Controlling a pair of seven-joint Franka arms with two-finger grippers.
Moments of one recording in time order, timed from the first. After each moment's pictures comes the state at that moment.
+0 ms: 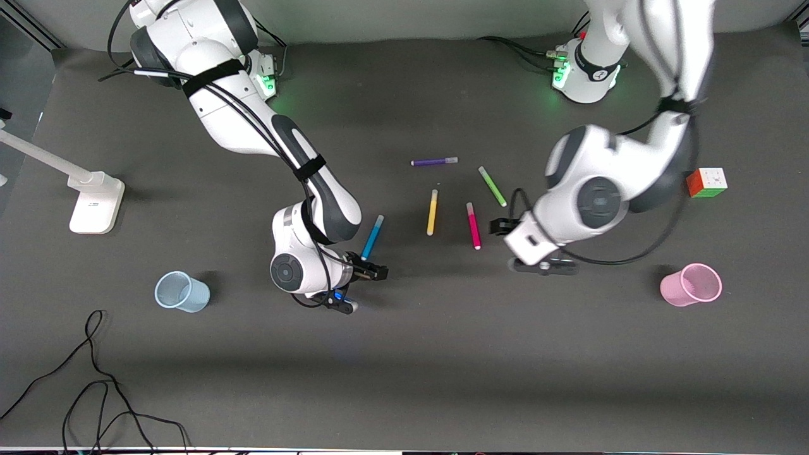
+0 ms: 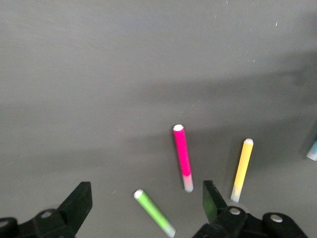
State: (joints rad) left arm -0.36 0.42 -0.11 -1.78 -0.15 2.06 -0.32; right arm 0.51 0.89 -0.03 -1.41 0.51 2.12 0.55
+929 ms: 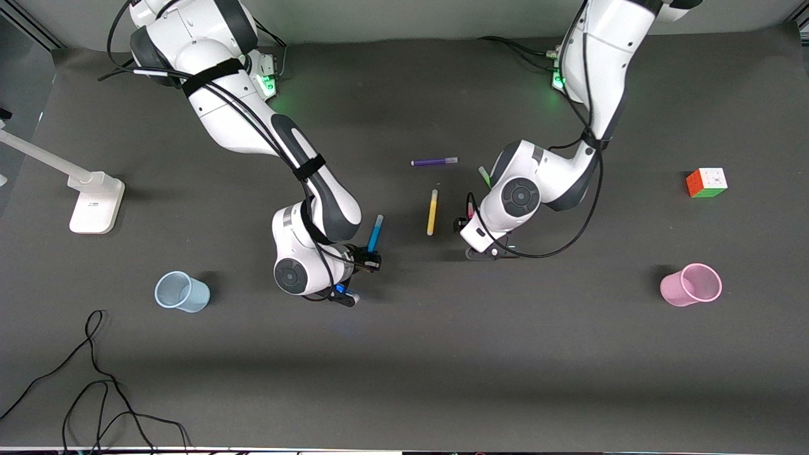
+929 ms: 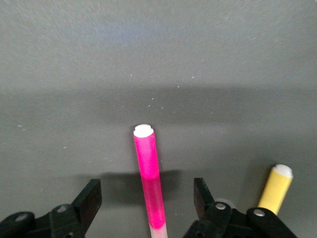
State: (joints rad) left arm -0.48 0.56 -0.11 -1.97 -0.19 2.45 -0.46; right arm 0.51 0.89 -0.03 -1.40 0.51 2.00 0.58
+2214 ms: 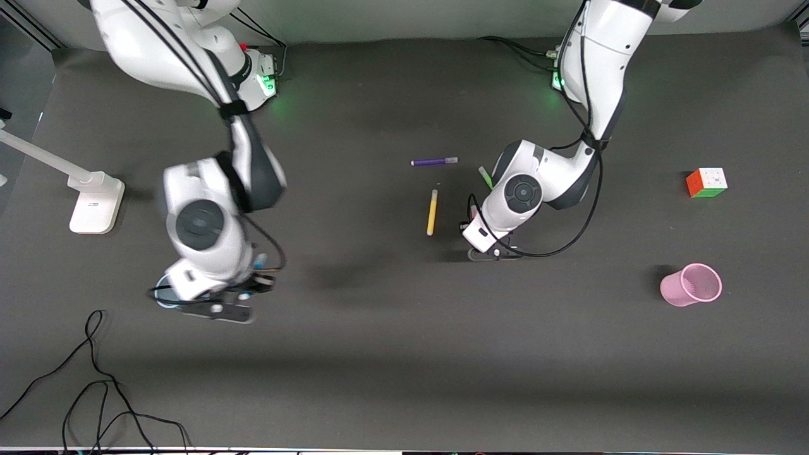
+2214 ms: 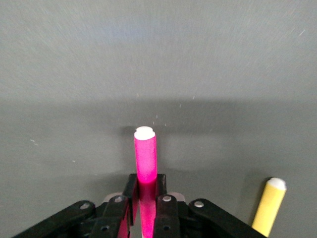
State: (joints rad) left arm -0.48 0.52 -0.09 -1.98 -0.20 2.47 -0.46; right arm 0.50 0.46 -0.28 -1.60 -0.17 2.08 0.42
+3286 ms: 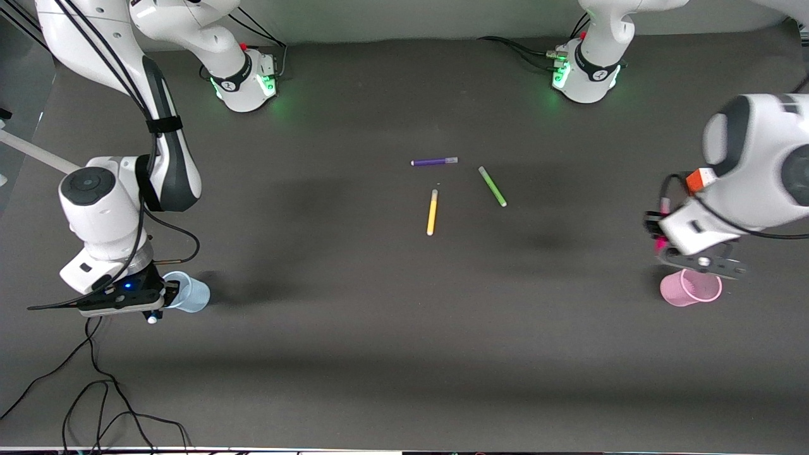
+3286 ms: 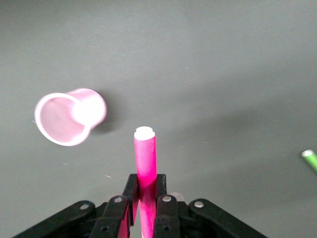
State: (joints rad) left arm 0.05 0.19 -0.06 -1.80 0.09 1.89 0.31; right arm 0.49 0.37 -0.52 -2.00 -0.17 2.78 -0.04
